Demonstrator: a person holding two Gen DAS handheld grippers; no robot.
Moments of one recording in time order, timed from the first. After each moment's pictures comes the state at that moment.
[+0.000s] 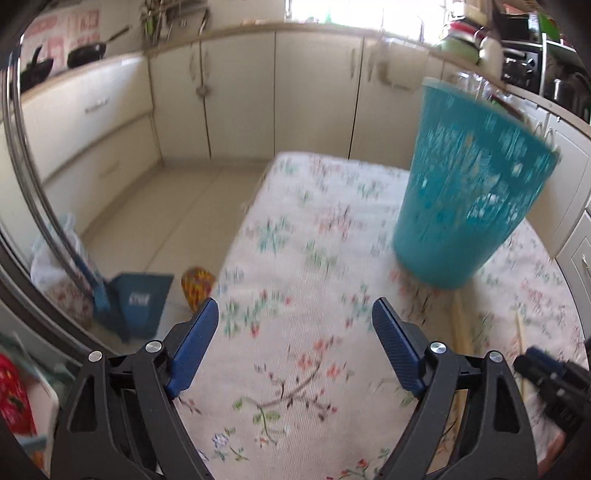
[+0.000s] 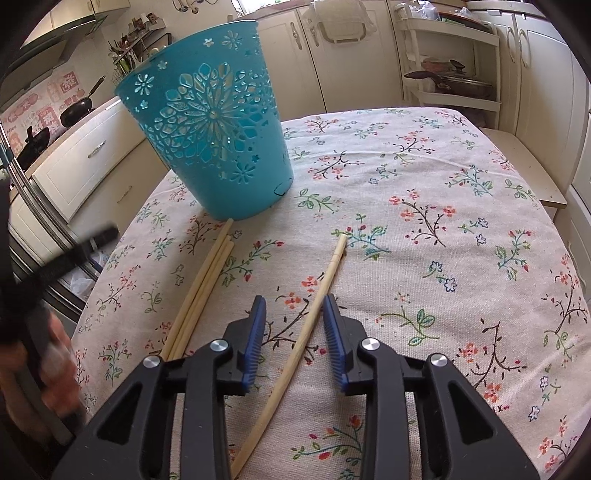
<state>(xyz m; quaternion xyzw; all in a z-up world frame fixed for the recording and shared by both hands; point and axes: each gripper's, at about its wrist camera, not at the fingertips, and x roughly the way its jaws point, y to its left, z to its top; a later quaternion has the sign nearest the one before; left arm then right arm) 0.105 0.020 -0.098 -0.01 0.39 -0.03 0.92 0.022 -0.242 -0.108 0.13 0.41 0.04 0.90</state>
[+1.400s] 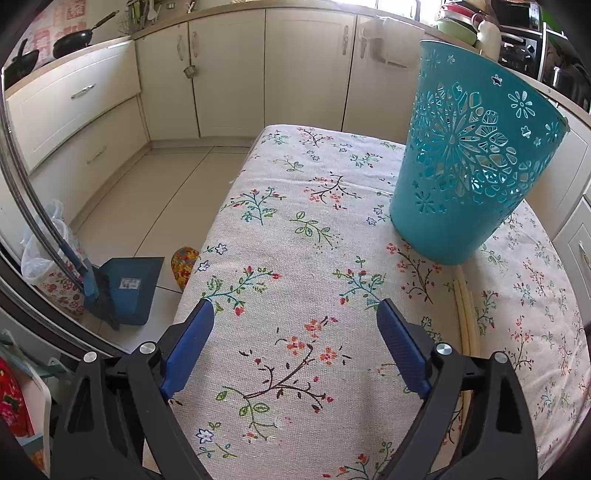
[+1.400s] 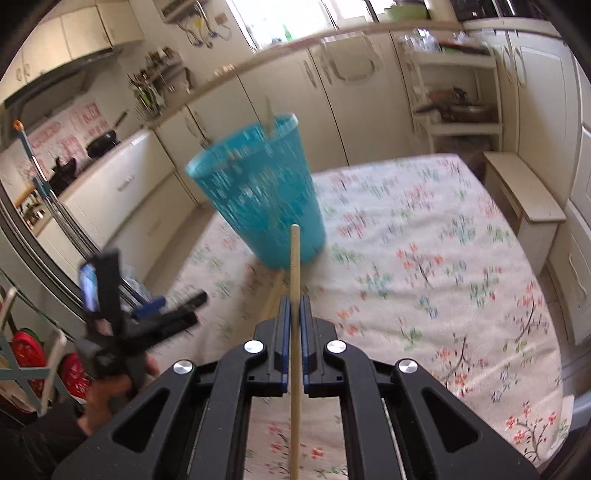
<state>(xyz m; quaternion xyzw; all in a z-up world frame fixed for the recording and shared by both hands) 0.113 0.009 -0.106 0.00 0.42 -0.05 0.91 -0.016 -0.246 -0.028 0.17 0.34 0.08 0.92</state>
